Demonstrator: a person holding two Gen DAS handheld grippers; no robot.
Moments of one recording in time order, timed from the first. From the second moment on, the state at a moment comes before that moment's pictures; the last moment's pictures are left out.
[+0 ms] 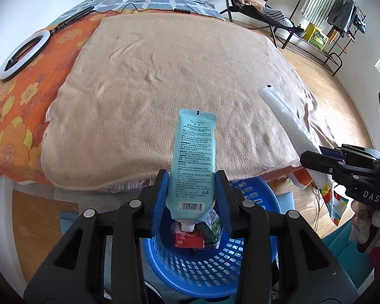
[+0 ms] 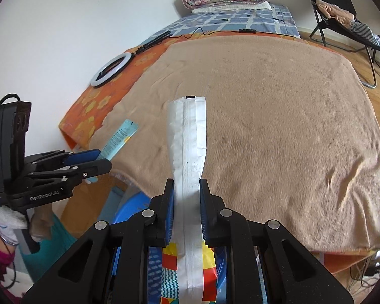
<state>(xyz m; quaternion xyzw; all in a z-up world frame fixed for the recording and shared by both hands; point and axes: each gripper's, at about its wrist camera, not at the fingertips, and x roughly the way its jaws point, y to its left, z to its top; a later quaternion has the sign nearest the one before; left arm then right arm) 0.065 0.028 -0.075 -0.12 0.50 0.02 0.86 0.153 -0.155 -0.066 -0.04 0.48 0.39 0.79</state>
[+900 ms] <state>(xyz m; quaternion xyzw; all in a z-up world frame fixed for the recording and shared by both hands) 0.022 0.012 -0.171 -0.17 0.58 0.03 0.80 0.080 -0.161 -0.153 -0.08 0.56 0.38 0.74</state>
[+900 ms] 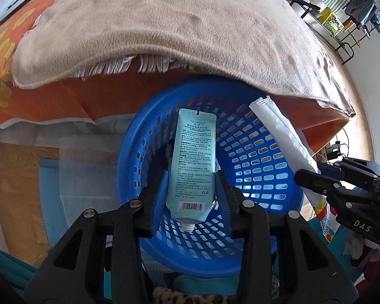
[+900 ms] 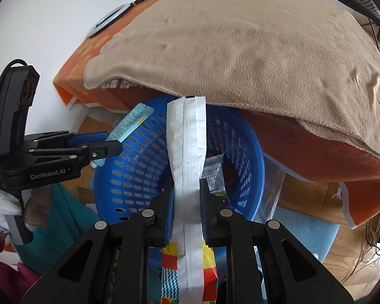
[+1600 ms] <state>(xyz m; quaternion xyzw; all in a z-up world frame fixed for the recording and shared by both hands) 0.028 0.019 -0.201 -0.18 0.61 0.03 0.77 0.084 -0.148 -0.183 -0.09 0.58 0.35 0.73</state>
